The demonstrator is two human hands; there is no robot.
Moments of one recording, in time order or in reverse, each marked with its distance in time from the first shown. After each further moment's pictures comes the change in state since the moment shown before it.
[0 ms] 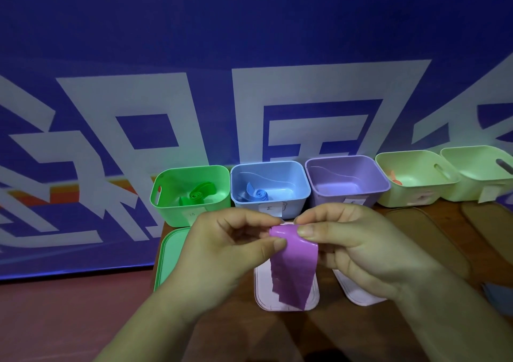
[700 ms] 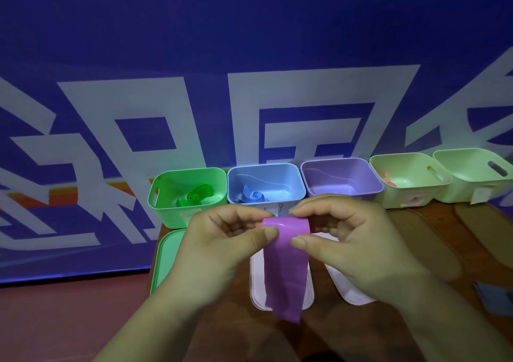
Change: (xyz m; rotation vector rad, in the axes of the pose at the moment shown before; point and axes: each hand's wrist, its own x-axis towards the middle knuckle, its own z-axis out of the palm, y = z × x) left_hand -0.003 -0.003 0.009 -0.177 0.053 -0.024; right_hand -0.016 0.008 -0.008 -0.524 0.082 -0.590
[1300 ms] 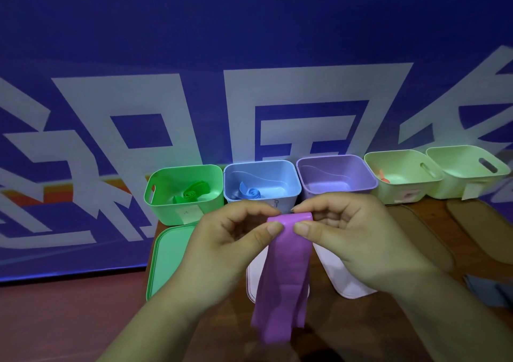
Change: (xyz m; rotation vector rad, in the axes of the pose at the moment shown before) left_hand -0.008 -0.001 0.009 0.141 -0.084 0.124; right_hand -0.005 -0.004 -0.007 0.068 -0.001 0.175
